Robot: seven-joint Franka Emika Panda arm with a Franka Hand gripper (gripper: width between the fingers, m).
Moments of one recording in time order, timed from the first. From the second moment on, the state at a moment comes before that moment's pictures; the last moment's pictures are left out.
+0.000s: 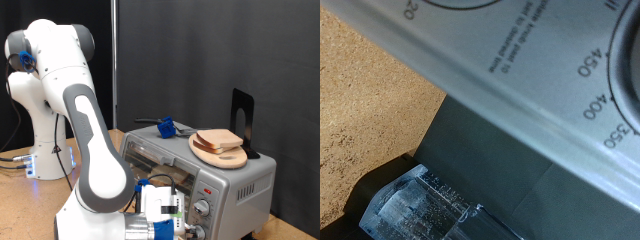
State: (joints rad) arm -0.32 0.81 0.17 -1.71 1.56 1.94 -0.77
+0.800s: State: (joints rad) arm -0.40 0.78 0.13 -1.71 1.48 1.82 -0.62
